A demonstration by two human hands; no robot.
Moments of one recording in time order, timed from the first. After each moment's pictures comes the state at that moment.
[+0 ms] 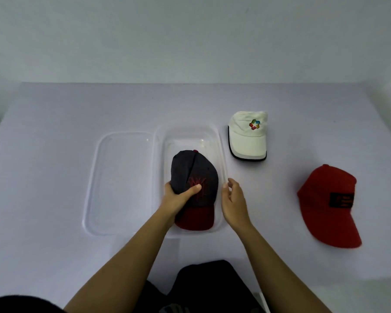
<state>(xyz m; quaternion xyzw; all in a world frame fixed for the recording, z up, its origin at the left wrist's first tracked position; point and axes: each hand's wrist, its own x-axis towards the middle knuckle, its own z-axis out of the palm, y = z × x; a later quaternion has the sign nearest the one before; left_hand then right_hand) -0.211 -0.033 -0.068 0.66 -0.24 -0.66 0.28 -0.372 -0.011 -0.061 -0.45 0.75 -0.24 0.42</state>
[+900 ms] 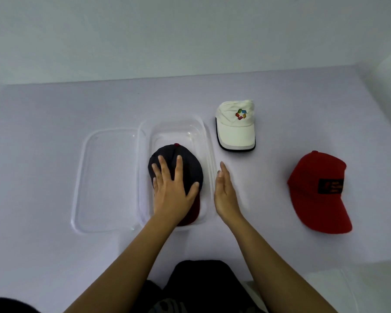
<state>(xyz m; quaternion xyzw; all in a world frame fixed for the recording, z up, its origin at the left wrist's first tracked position) -0.253 -0.014 -0.034 0.70 -0.67 -0.24 0.09 -0.386 -0.005 -0.050 -0.42 0.68 -0.34 0.49</state>
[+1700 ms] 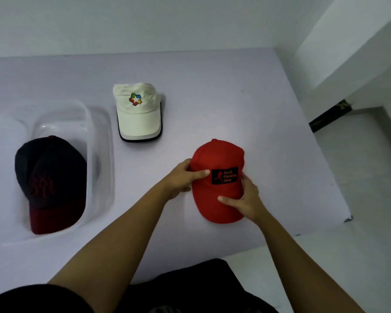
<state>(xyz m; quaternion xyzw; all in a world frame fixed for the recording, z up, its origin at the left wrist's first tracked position) -0.534 -0.045 -0.064 0.52 -0.39 -0.75 0.11 -0.729 0.045 -0.074 -0.45 0.74 -0.24 0.45</state>
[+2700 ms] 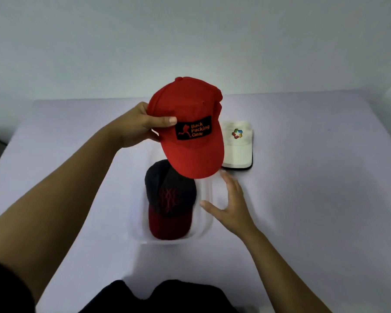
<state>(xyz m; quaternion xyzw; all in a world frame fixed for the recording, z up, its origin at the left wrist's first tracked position) -0.207 -0.151 0.104 0.47 -0.58 -0.60 0.27 -0.447 -0.011 -0.023 -0.59 0.60 -0.29 0.45</state>
